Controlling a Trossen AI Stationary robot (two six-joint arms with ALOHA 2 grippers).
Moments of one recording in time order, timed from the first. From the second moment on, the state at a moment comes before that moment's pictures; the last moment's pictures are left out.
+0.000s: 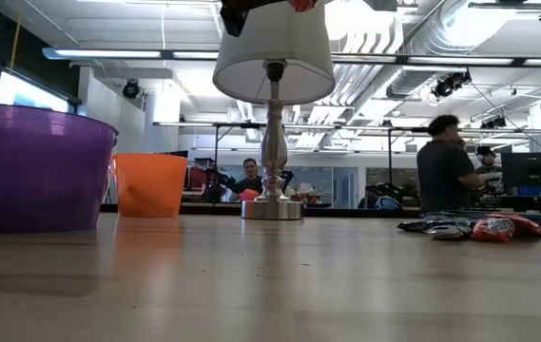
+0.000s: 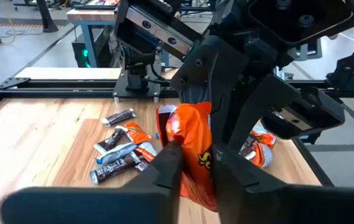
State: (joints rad) left arm -0.27 1.52 0.99 0.26 -0.20 -0.08; right arm 0.51 1.57 1.05 0.08 0.80 -0.18
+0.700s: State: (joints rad) left arm -0.27 1.50 0.99 0.18 -0.21 -0.14; right arm 0.51 1.56 1.05 -0.04 0.83 0.14
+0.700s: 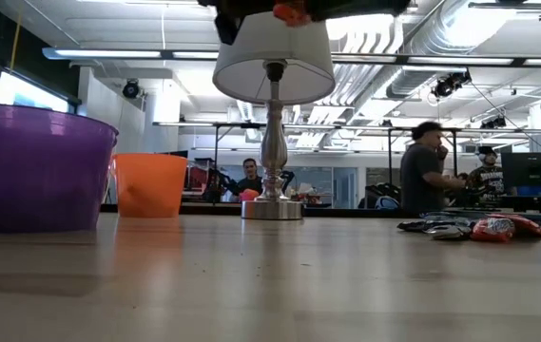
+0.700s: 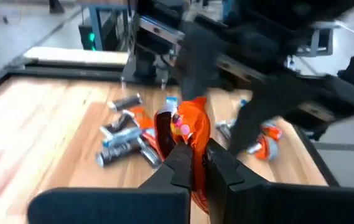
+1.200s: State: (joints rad) left arm -0.37 1.26 0.99 -0.37 -0.24 -0.50; right arm 0.50 1.52 1.07 -0.35 0.80 0.54
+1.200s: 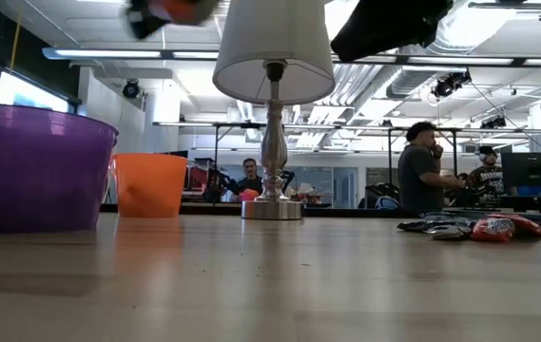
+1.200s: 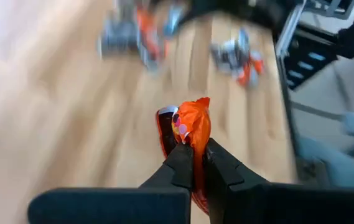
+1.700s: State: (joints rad) left arm -0.97 1.23 1.00 -0.60 -0.30 -1.94; right arm 0.42 1.52 1.10 -0.43 0.62 0.52
